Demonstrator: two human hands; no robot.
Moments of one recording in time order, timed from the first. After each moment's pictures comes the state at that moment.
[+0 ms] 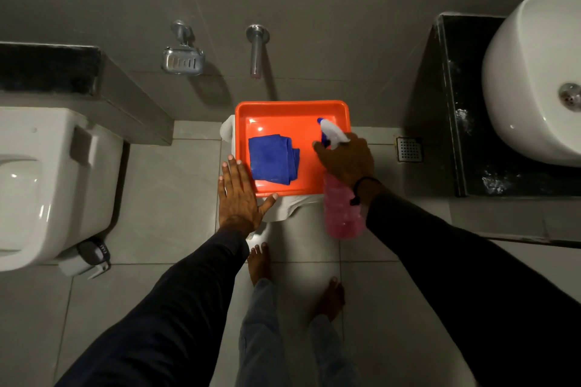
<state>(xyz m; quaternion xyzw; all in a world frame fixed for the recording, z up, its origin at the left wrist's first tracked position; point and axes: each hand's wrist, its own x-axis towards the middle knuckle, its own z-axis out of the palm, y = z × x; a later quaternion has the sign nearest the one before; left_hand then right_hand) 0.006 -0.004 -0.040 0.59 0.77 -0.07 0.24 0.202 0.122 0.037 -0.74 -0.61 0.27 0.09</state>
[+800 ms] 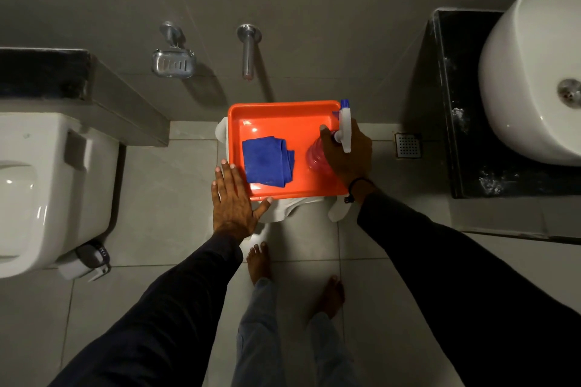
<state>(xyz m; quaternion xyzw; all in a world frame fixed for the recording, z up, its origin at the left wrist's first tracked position) 0.006 -0.005 -0.049 0.58 0.78 -0.05 0.23 0.218 0.137 0.015 -0.70 -0.59 0.28 0.29</state>
